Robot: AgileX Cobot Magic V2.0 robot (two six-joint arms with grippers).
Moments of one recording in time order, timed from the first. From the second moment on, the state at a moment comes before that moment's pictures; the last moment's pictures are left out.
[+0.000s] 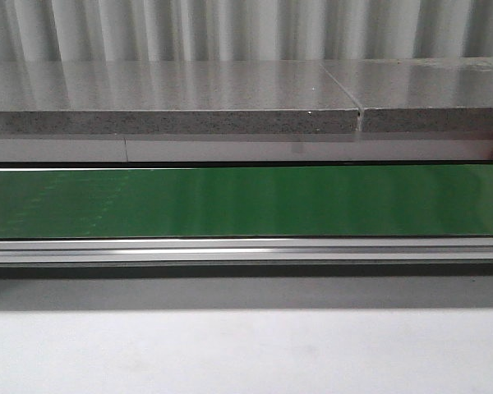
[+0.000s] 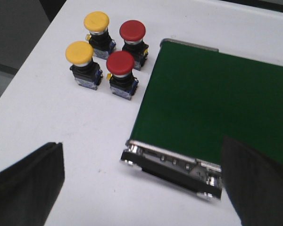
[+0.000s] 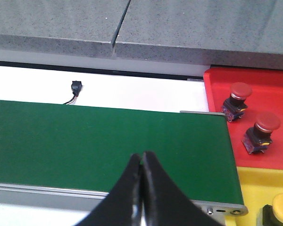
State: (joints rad) left arm -0.03 0.87 -0.71 0.44 0.70 -0.52; right arm -0.11 0.50 -0.56 0.27 0.51 -0.29
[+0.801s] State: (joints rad) left arm 0.22 1.52 -0.93 0.33 0.52 -0.53; right arm -0.11 0.50 -0.56 0.27 0.51 -0.29
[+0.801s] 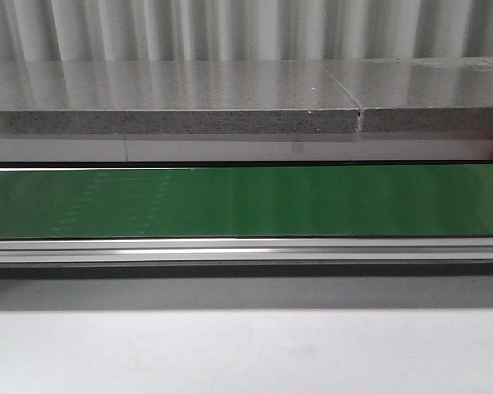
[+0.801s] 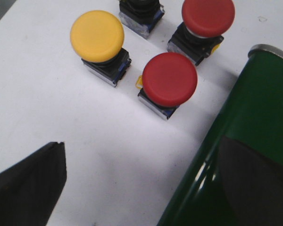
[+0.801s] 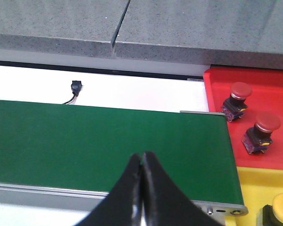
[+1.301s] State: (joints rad) left arm 0.22 1.65 -1.03 0.33 0.50 -0.53; right arm -0.11 0.50 -0.56 0.27 0.51 -0.29
